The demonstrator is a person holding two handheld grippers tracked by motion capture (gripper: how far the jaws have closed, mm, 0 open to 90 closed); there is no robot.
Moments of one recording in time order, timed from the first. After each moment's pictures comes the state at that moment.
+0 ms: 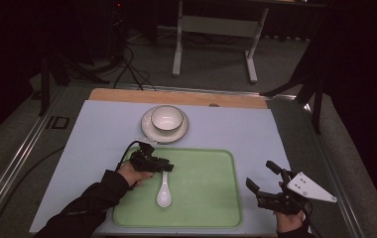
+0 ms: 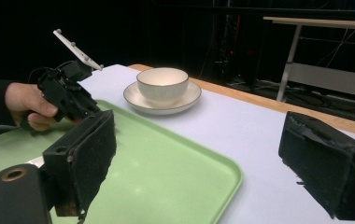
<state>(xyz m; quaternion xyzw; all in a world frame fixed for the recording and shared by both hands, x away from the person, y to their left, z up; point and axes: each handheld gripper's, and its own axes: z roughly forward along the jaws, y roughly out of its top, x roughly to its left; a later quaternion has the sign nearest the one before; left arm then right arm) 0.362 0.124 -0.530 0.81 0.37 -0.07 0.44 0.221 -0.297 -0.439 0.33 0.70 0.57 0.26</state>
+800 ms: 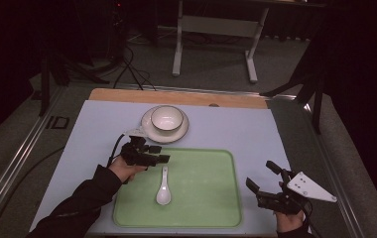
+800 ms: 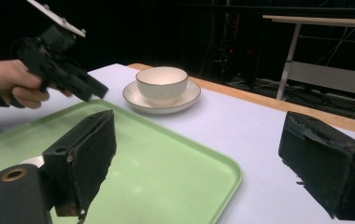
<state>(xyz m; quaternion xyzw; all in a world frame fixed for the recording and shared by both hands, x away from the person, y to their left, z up) 0.349 0.145 -0.480 0.79 0.35 -0.04 0.50 0.221 -0.297 -0.440 0.33 0.70 0.57 0.26</state>
